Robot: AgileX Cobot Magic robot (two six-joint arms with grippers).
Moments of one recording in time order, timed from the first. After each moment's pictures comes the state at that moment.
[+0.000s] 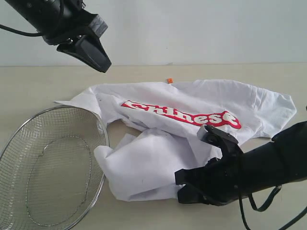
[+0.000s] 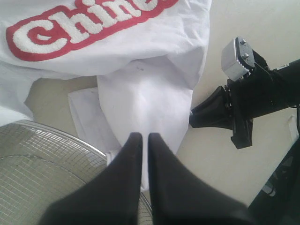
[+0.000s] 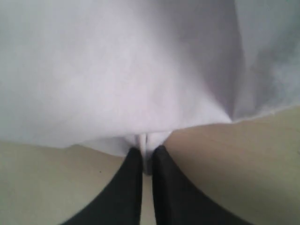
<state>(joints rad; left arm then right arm) -0.34 1.69 -1.58 -0.48 1.22 0.42 0.28 1.82 -0.57 1.71 0.55 -1.32</state>
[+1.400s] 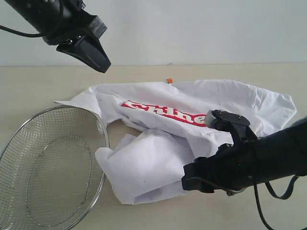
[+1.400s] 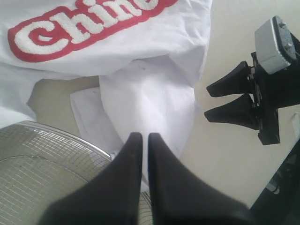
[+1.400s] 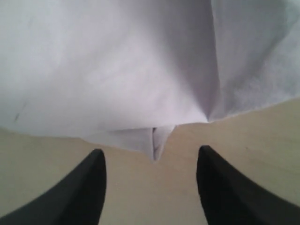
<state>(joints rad) -0.34 1.69 -1.58 -0.47 1.22 0.43 0.28 1.64 -0.56 1.47 0.43 -1.17</state>
